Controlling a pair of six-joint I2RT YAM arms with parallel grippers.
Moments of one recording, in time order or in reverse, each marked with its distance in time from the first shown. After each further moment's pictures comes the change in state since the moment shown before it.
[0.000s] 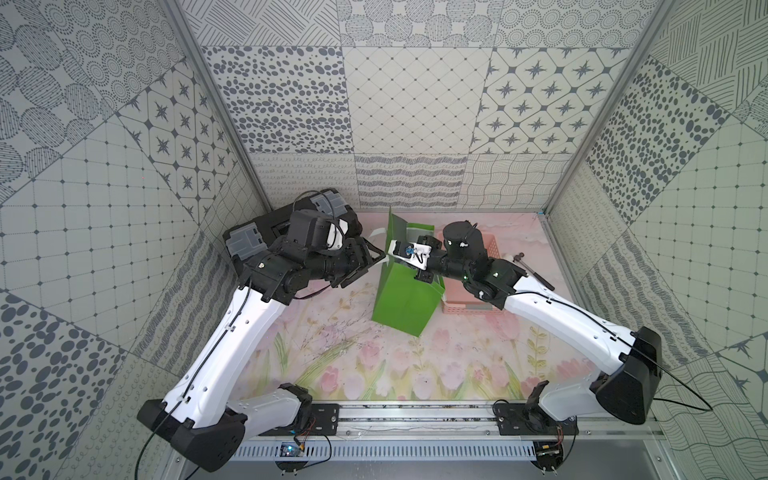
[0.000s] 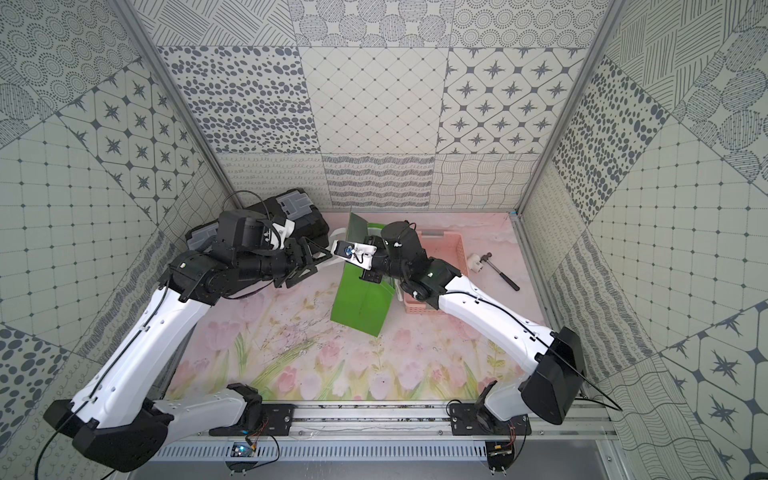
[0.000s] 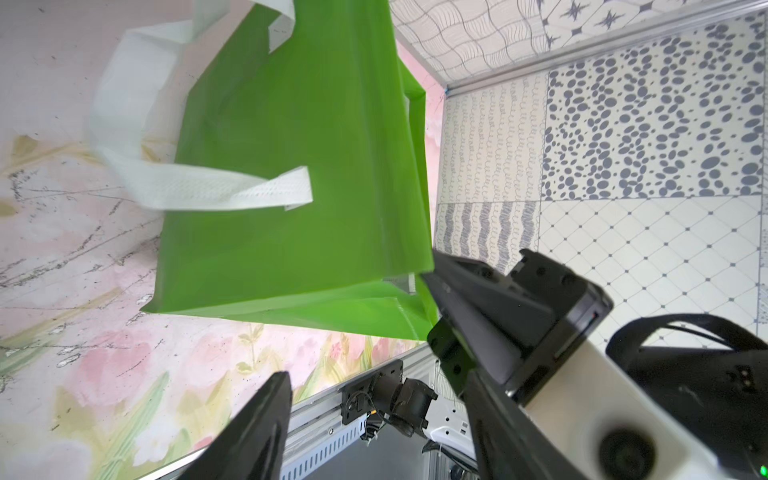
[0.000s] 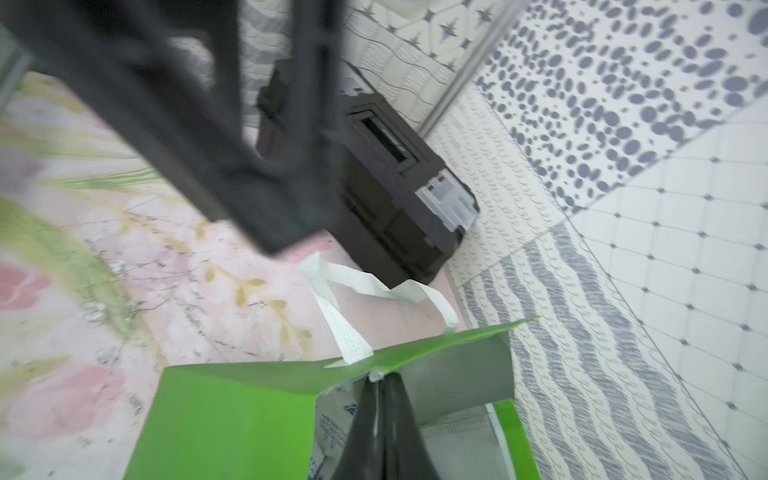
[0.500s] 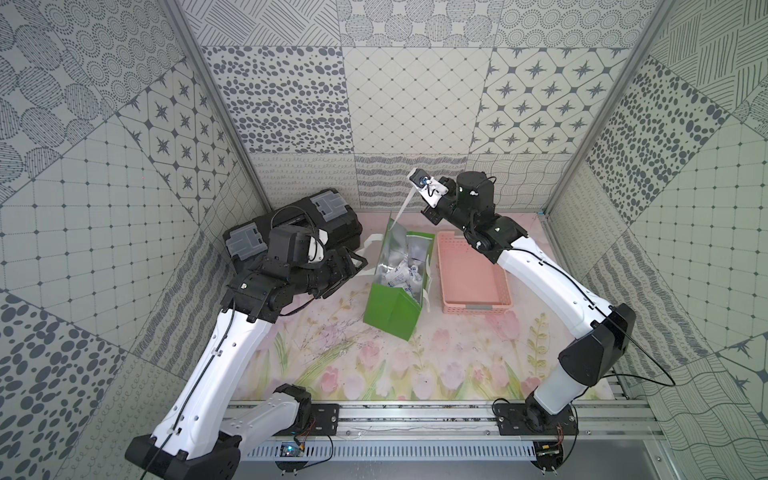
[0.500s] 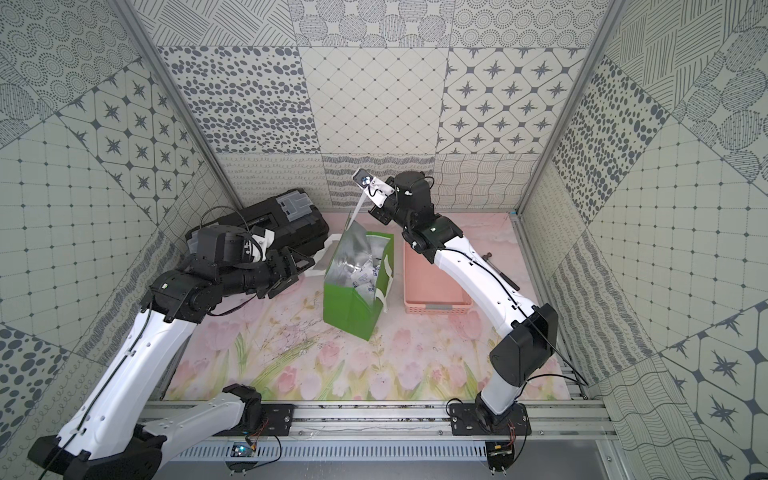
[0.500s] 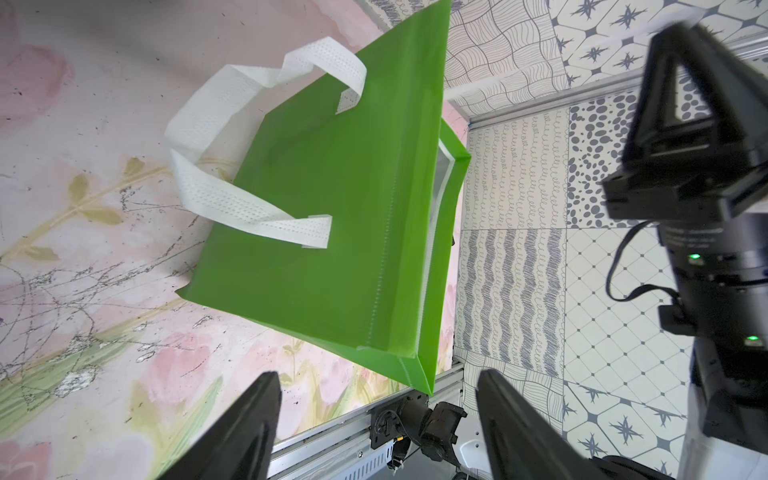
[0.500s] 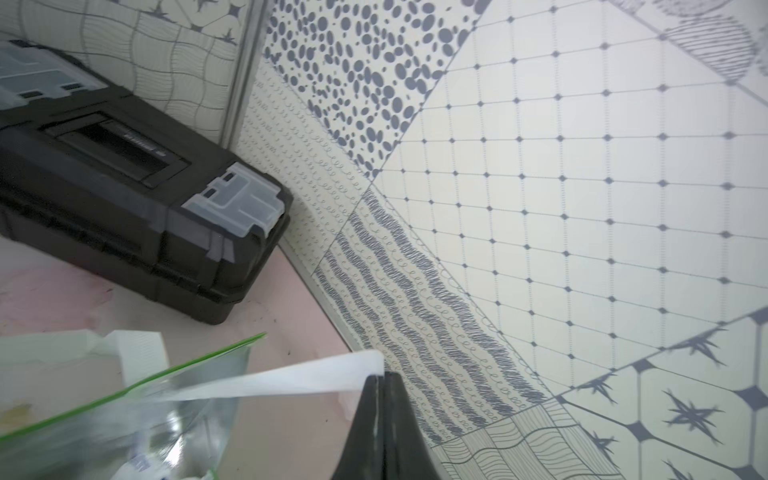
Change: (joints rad) left arm 0.106 -0.135 -0.156 0.001 -0.018 0.071; right arm -0.176 0.213 0.426 -0.020 0.222 0.067
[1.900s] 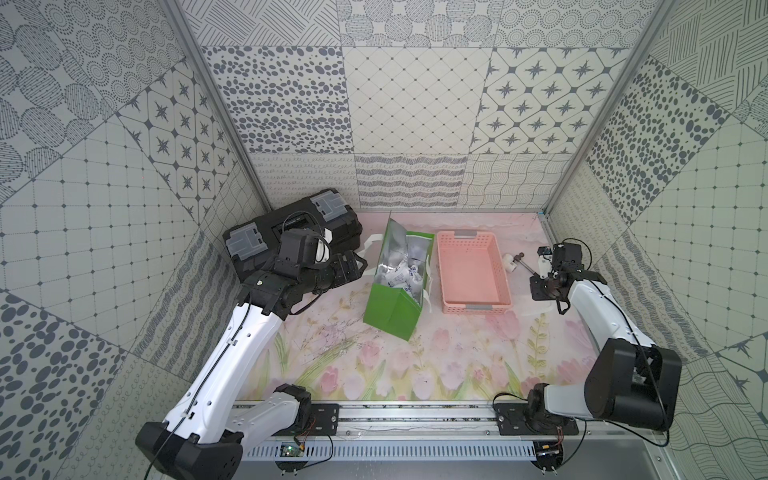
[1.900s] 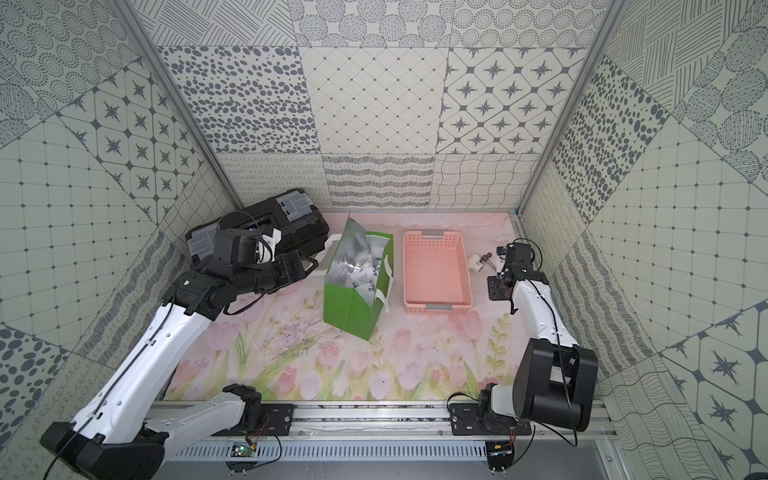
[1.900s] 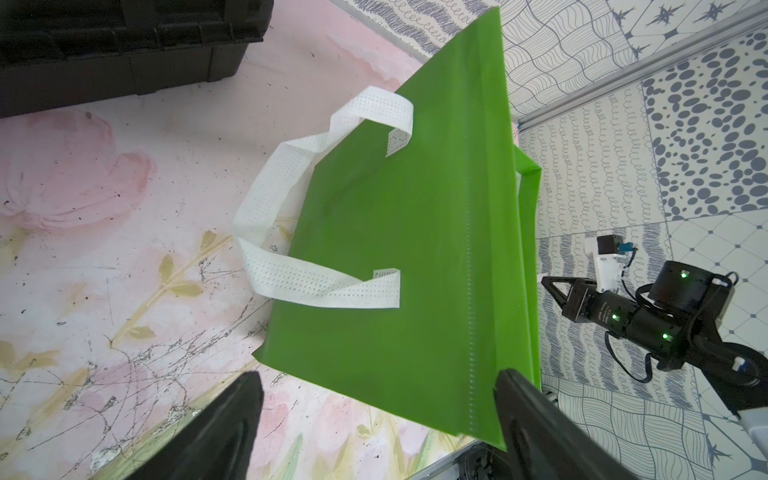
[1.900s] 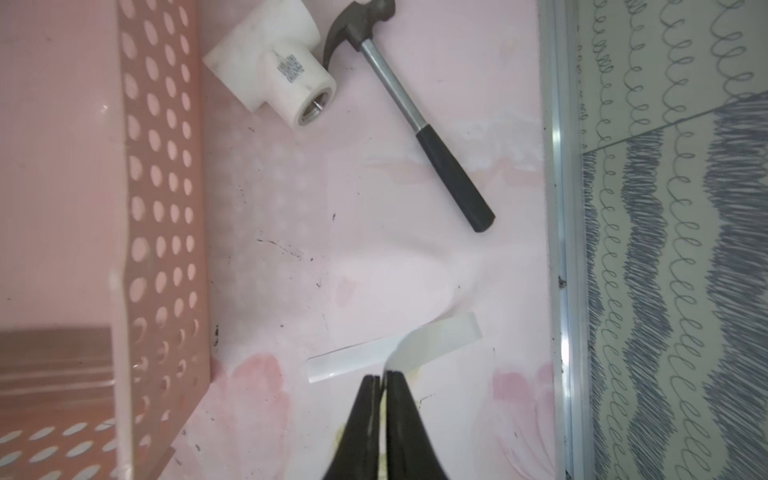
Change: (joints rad) left arm 0.010 0.027 -0.108 0.113 -0.113 0.217; right arm -0.795 -0.309 -0.821 -0.409 0.002 0.383
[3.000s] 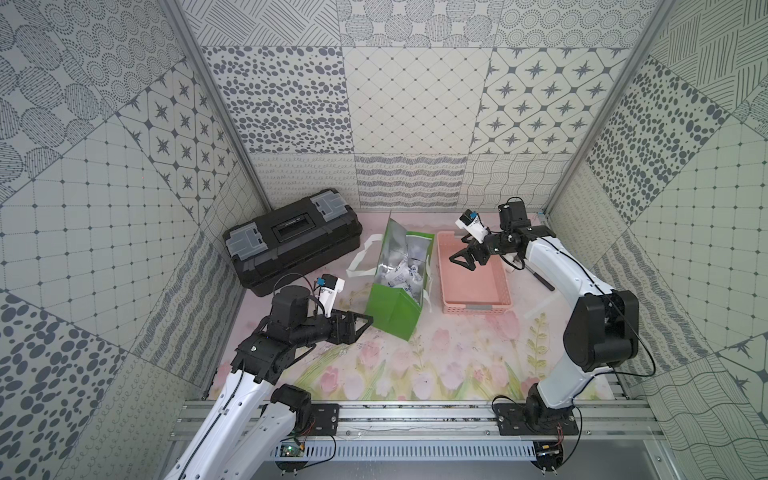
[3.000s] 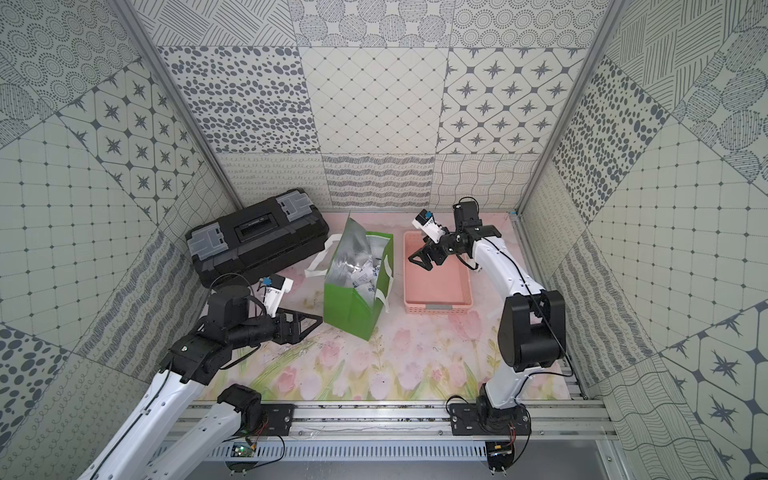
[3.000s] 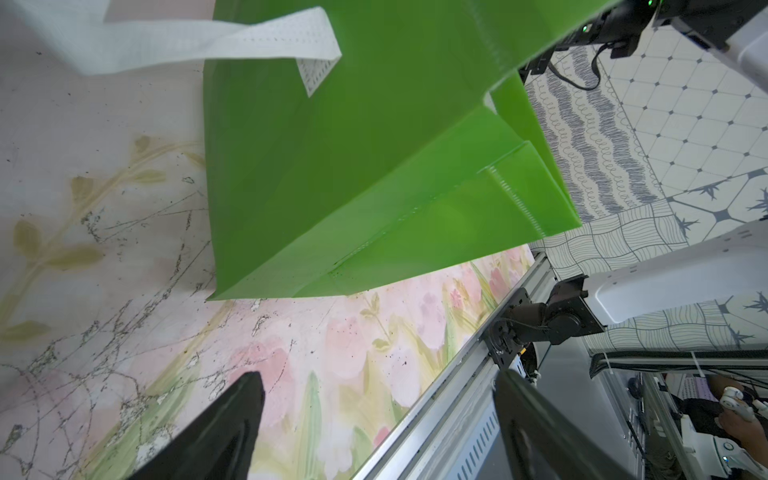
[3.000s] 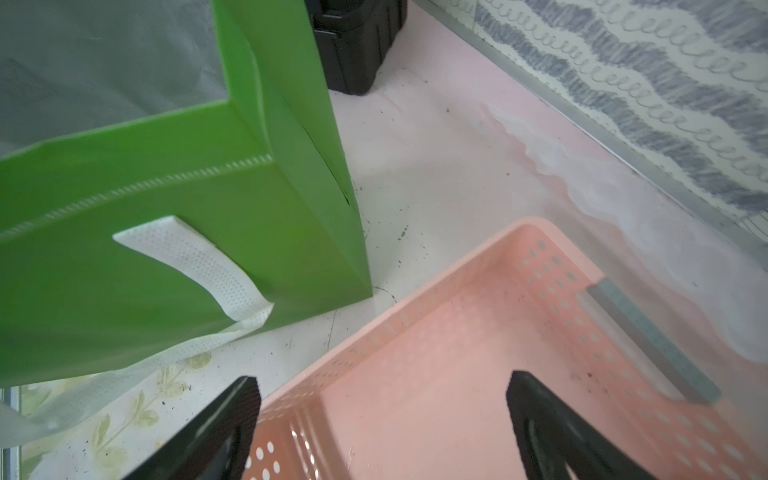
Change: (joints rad) left arm -0.004 -0.419 -0.554 0.204 0.290 0.259; right arm 0.383 0.362 0.480 0.015 -0.768 -0.413
